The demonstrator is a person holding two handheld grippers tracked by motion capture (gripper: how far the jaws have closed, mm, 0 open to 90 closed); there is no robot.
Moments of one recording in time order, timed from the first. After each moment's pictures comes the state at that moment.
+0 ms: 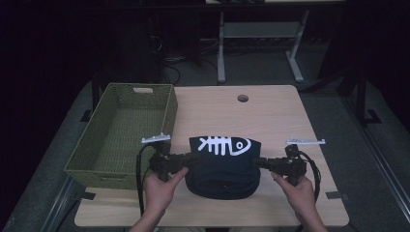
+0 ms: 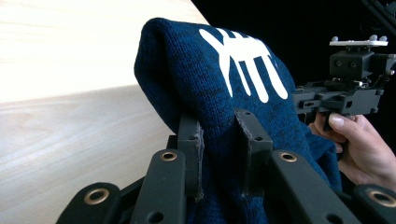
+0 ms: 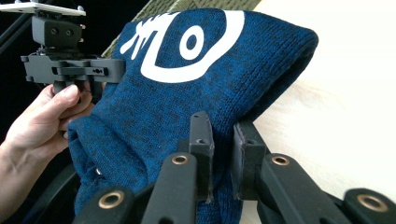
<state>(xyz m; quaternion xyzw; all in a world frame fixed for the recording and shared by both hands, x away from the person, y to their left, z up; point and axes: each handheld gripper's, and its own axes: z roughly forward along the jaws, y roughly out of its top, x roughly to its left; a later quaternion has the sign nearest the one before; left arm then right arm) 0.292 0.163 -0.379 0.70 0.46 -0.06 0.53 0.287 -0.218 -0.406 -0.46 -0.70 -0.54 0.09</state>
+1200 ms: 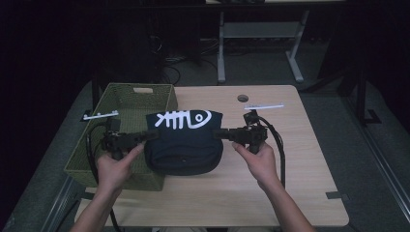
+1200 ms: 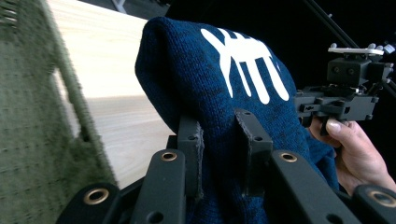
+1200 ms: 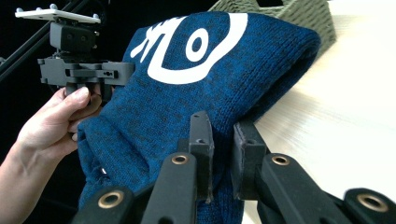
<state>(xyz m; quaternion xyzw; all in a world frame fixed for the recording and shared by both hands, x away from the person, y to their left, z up) 0.313 0.268 -0.318 0.67 0.49 -0.04 0.56 0.341 -0.114 -0.331 -0.40 -0.72 -0.56 0.09</state>
